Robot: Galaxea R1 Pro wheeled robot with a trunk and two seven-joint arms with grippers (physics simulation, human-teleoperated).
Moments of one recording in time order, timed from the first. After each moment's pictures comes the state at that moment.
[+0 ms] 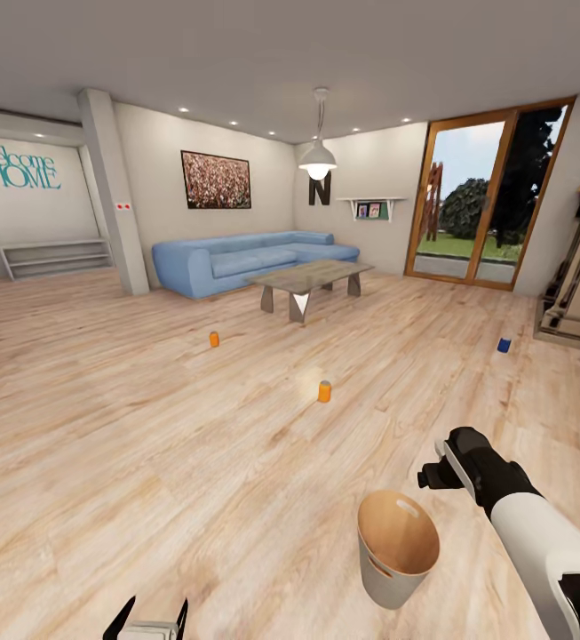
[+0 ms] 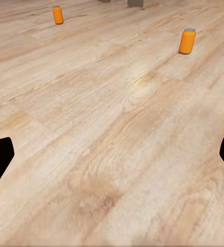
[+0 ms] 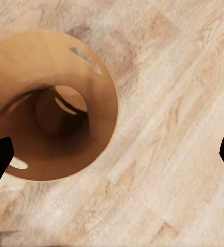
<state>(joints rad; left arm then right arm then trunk) 0.11 0.02 -0.01 -0.97 -0.01 -0.47 -0.02 -0.84 -0.19 0.03 -0.56 0.09 0.95 0.10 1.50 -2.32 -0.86</state>
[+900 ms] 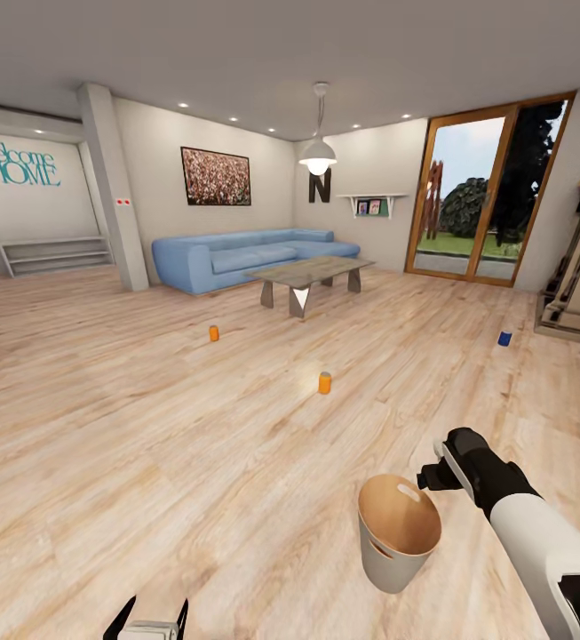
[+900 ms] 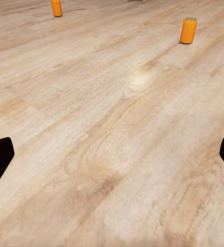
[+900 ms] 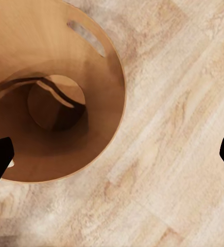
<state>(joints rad) 0.11 0.02 -0.01 -0.97 -0.01 -0.47 -0.01 -0.84 -0.19 0.06 -0.56 0.09 0.95 0.10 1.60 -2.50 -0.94</state>
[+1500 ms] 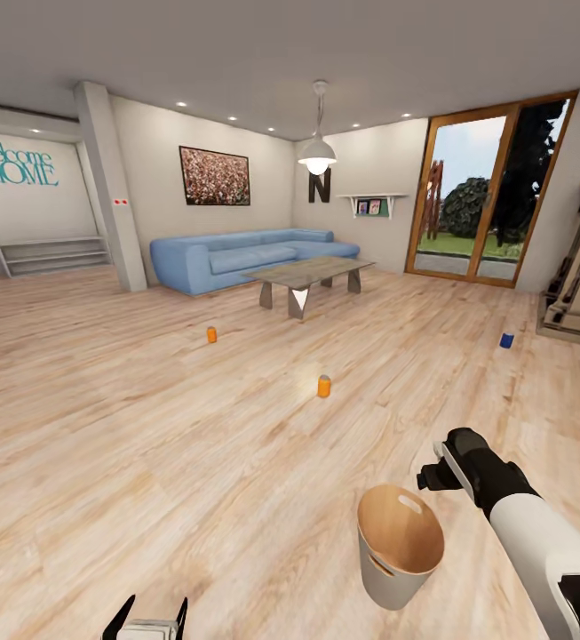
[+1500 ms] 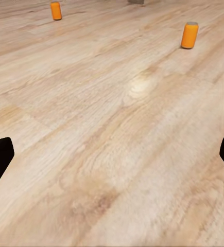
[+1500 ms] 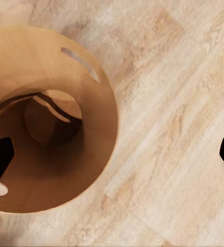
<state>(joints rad) 0.11 0.02 0.00 -0.98 -0.01 -0.47 -0.01 -0.84 -0.19 0.06 -0.56 0.09 0.95 0.10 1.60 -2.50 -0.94</state>
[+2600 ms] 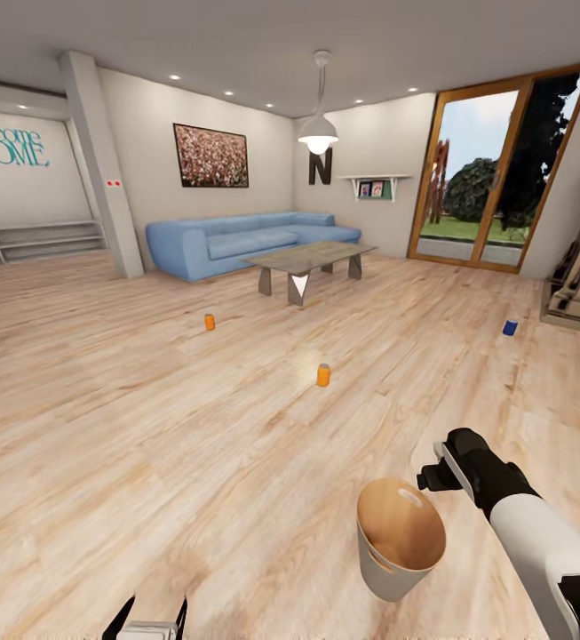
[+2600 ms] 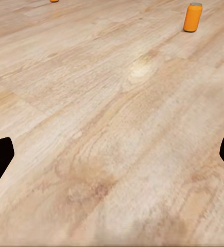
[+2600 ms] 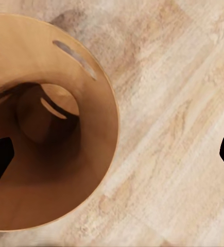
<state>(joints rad) 0.11 0.02 0.00 -0.97 -0.01 -0.47 -0.01 -0.84 -0.19 0.06 -0.56 0.09 0.95 0.10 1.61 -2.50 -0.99</state>
